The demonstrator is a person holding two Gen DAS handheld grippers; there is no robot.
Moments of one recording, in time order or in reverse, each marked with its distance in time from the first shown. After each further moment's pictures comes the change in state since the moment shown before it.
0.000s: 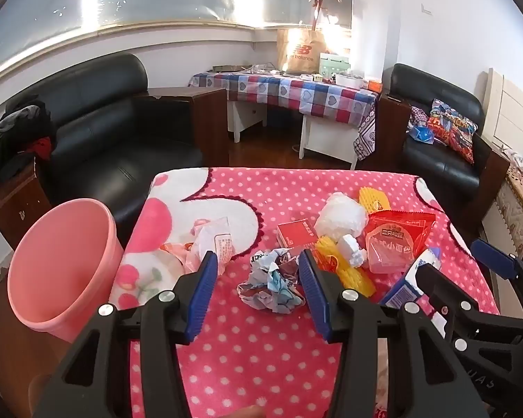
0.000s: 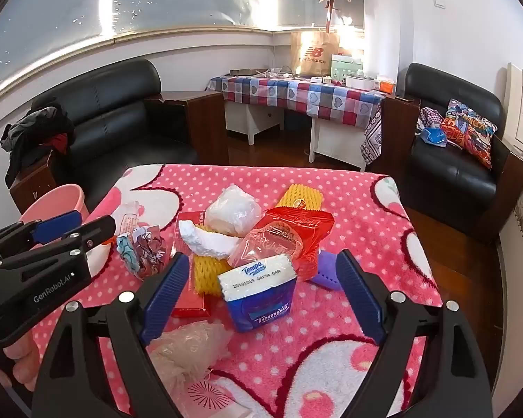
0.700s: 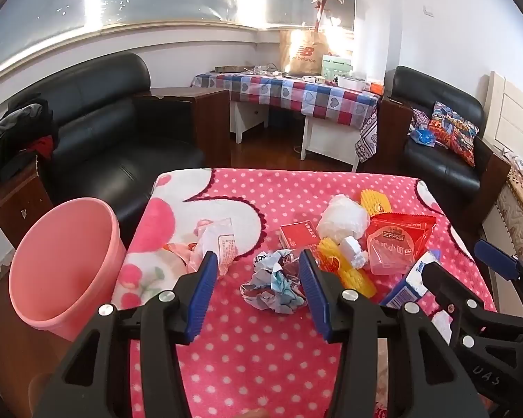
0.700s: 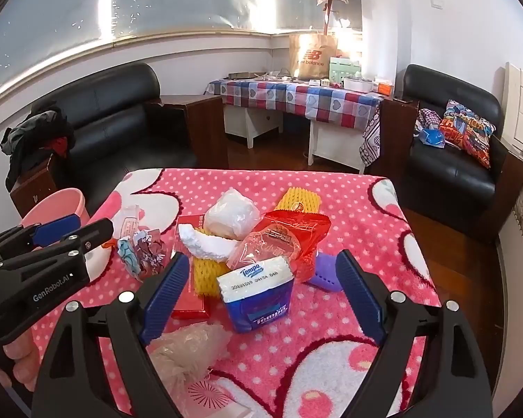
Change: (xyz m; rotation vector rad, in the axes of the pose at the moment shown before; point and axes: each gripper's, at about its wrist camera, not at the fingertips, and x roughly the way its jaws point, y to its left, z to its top) left arm -0.001 0.000 0.000 -0.003 -0.008 -0.001; right arm -0.005 0.001 0.001 0.008 -0.012 0.003
